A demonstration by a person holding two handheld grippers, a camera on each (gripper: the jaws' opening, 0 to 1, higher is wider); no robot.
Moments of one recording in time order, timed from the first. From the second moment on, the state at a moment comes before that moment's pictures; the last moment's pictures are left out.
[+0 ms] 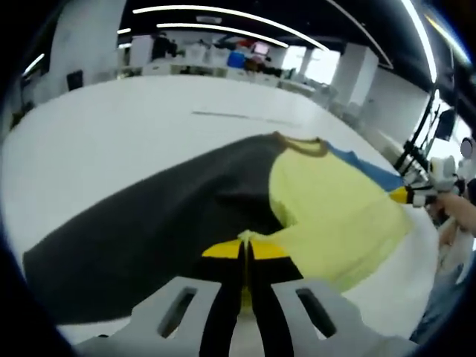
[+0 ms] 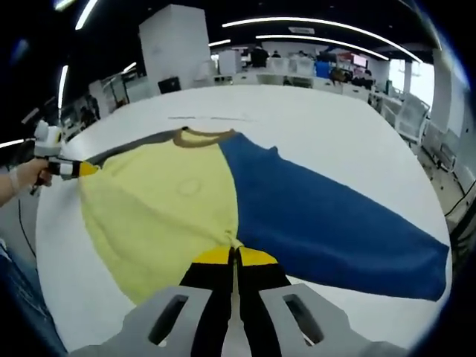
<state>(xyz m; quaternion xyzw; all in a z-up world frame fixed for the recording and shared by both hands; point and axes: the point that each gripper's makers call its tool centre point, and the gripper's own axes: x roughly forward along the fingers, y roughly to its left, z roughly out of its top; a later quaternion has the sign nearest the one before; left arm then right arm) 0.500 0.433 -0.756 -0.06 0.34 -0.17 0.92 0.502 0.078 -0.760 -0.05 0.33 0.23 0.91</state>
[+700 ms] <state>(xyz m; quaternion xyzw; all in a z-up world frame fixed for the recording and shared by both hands) 0.497 0.445 -0.735 -0.06 0.31 -0.16 0.93 0.493 0.080 -0.754 -0.01 0.33 0.23 0.92</state>
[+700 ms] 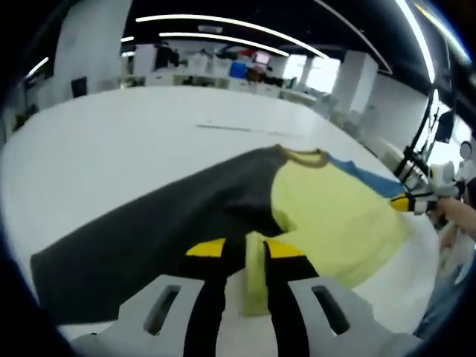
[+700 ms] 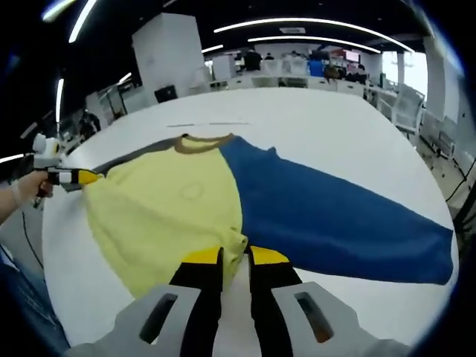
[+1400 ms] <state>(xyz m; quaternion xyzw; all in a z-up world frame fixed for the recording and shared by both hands) 0.463 0.438 -0.705 -0.04 0.32 -0.22 0.92 0.470 0.079 -0.730 -0.02 0.31 0.25 0.92</state>
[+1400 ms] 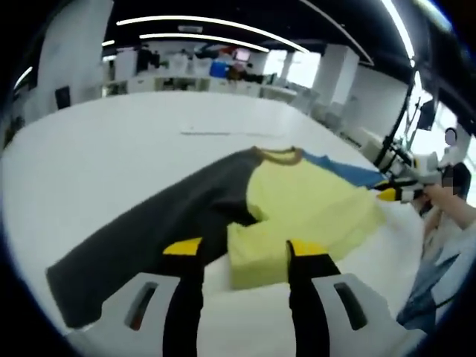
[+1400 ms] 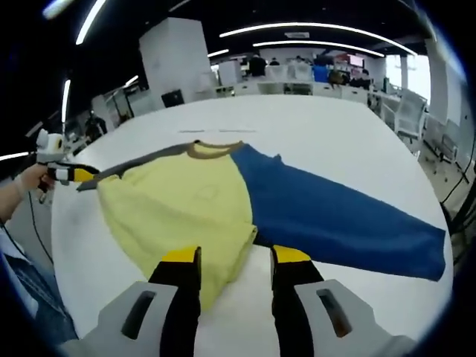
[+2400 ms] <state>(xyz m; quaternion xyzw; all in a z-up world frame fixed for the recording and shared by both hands) 0.441 0.434 -0.736 -0.04 0.38 -0.25 0.89 0.425 0.085 -0.747 -0.01 0.34 0.26 0.90</state>
